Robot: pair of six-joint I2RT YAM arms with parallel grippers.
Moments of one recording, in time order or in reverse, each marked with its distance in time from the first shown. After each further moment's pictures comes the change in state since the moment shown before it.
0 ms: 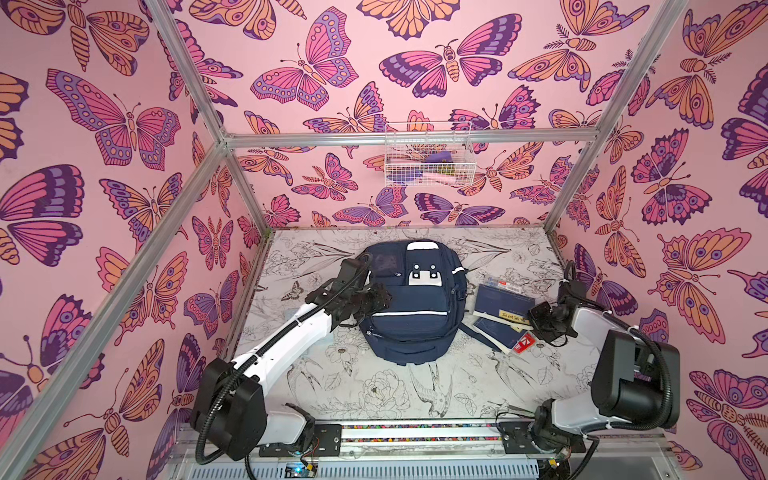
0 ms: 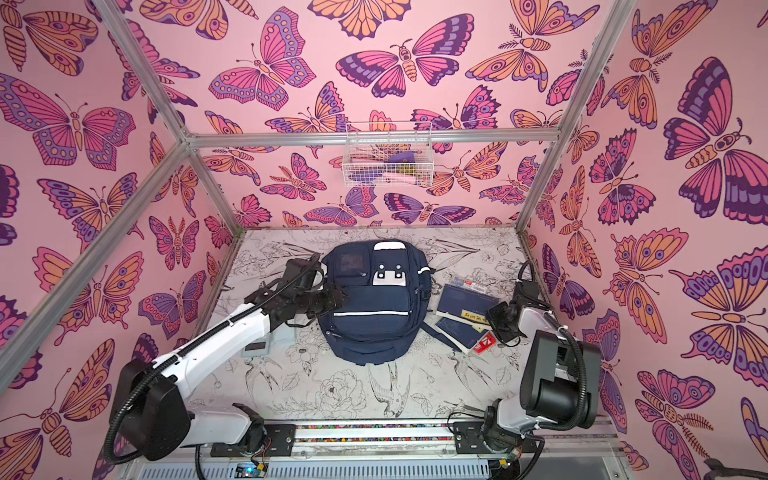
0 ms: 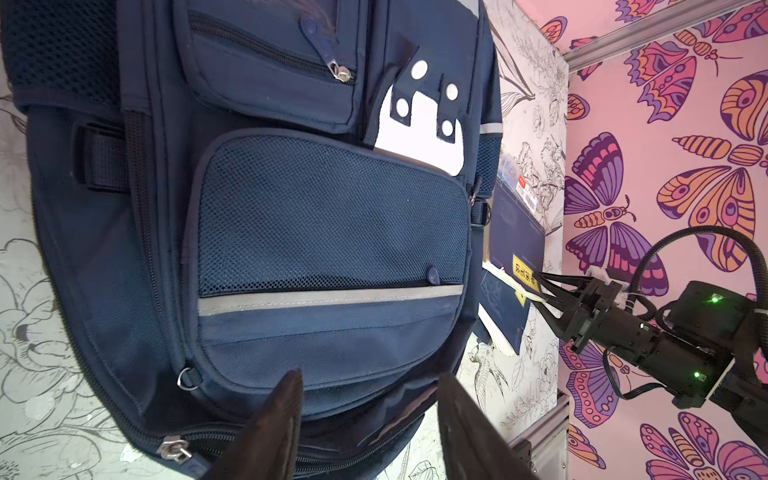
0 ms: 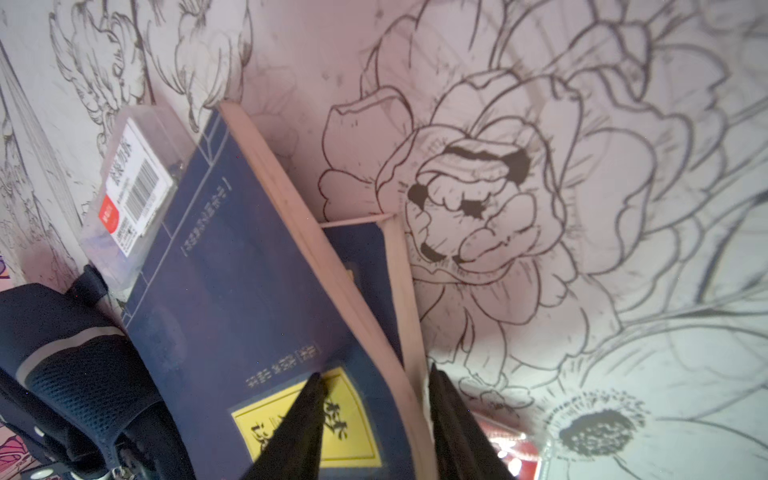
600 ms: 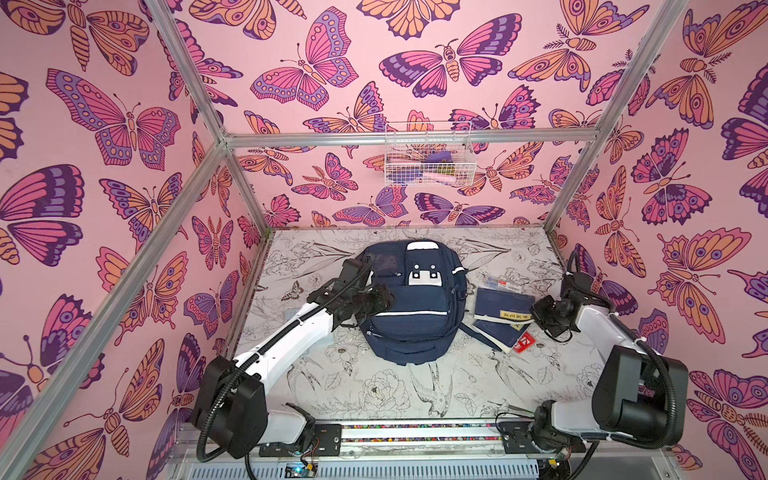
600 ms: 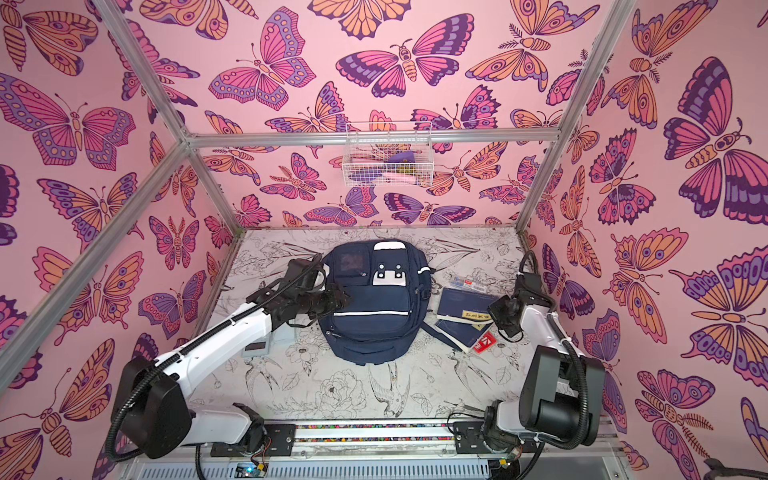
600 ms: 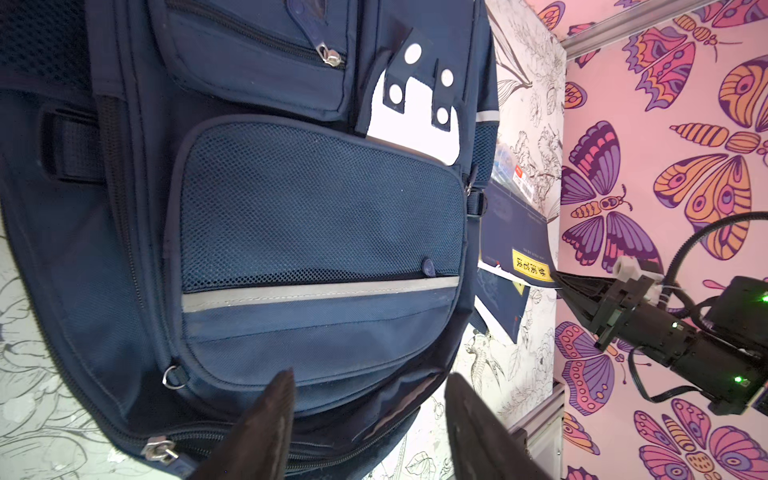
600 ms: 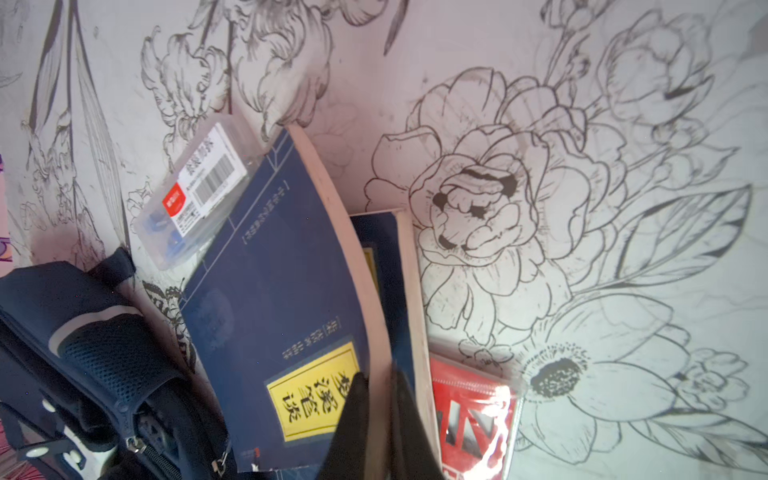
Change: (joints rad) left arm -0.007 0.008 0.005 0.001 0.020 0.000; right arm 0.049 -0.087 0.101 -0.146 0.092 -0.070
